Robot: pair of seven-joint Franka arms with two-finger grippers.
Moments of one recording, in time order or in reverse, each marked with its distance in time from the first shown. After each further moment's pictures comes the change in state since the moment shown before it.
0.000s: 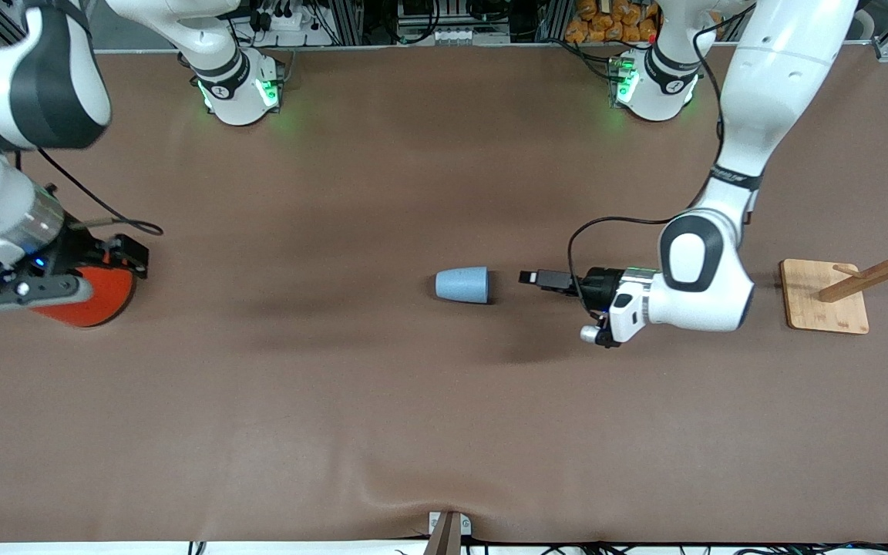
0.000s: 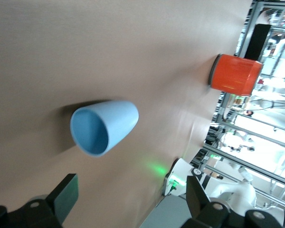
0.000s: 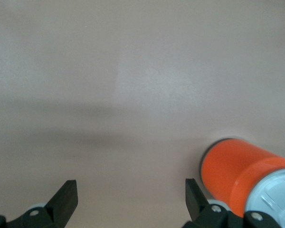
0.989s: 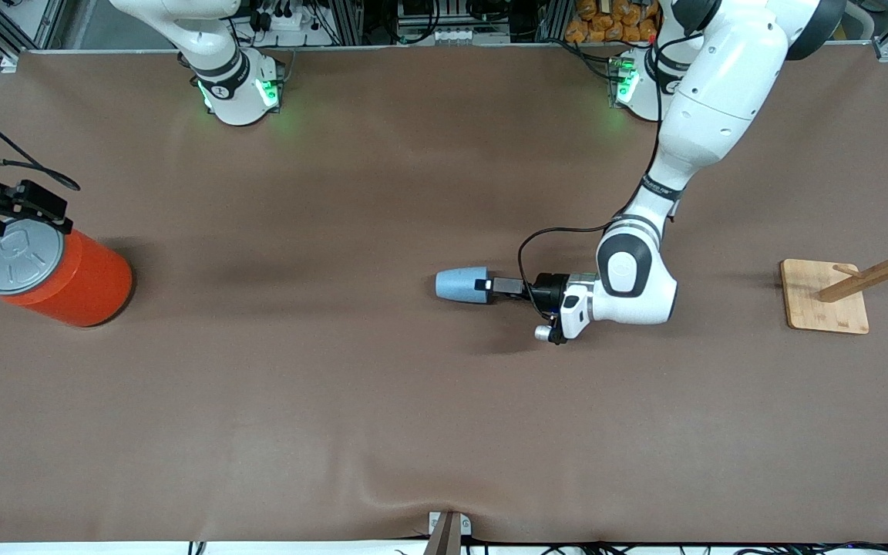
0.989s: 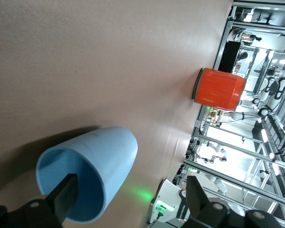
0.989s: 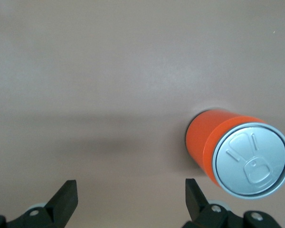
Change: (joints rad) left arm -0.103 0.142 -0.002 0.001 -0.278 0.107 0.176; right arm -0.133 -0.104 0.001 0.008 0.061 -0.140 -0.056
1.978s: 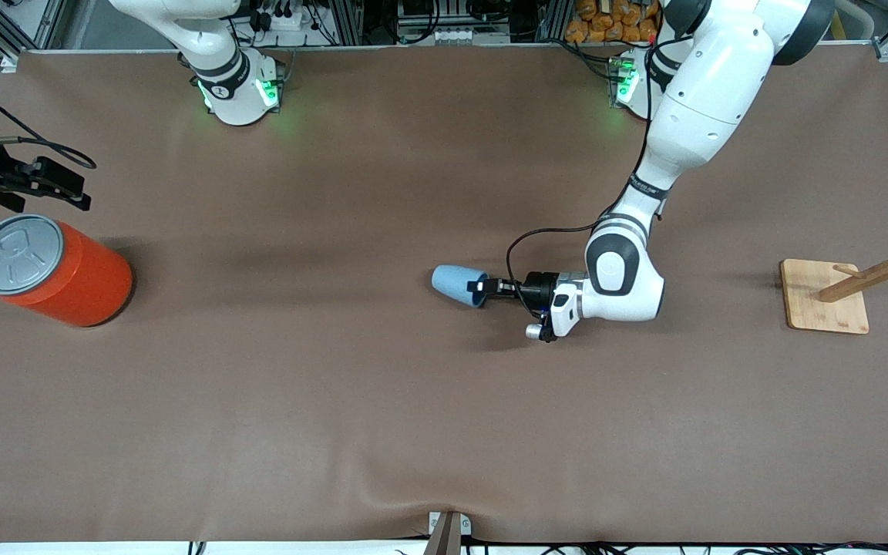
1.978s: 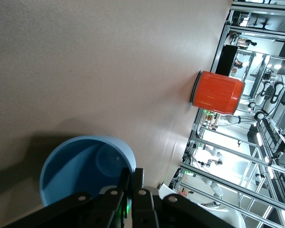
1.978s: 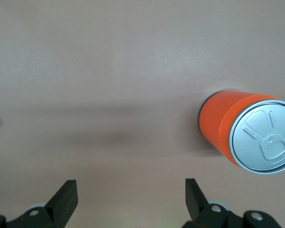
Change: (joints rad) left arm -0.024 0.019 0.004 0.008 -0.040 0.018 0.016; right arm 0.020 -0.011 0.021 0.035 0.023 -0.104 0.067
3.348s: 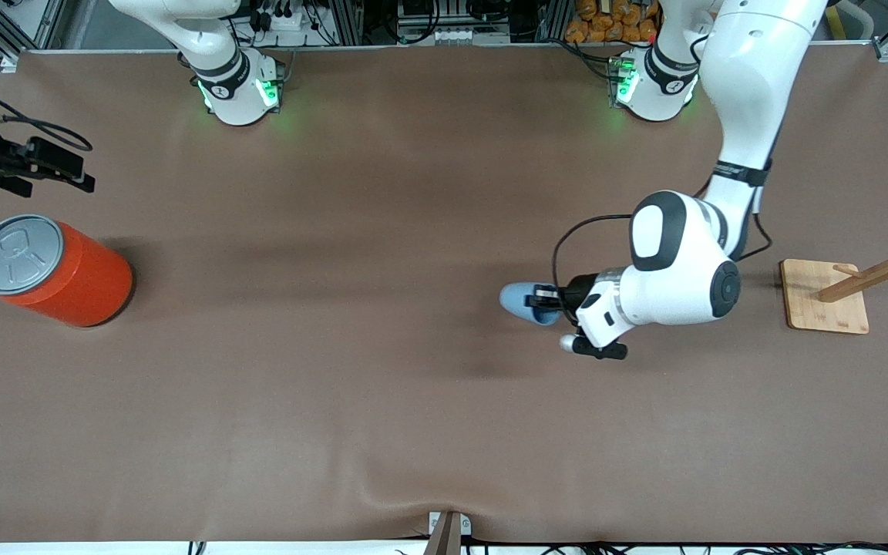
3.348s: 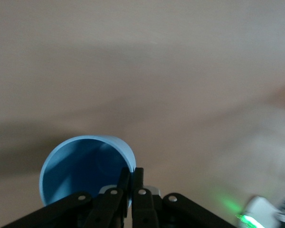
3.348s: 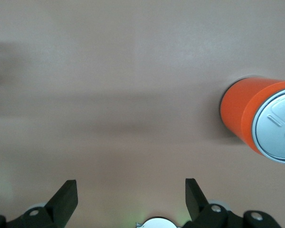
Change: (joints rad) left arm 0.020 -0.239 0.066 0.123 0.847 -0.001 -0.543; right arm 0.000 0.047 -0.013 0.103 0.102 -0.127 0.001
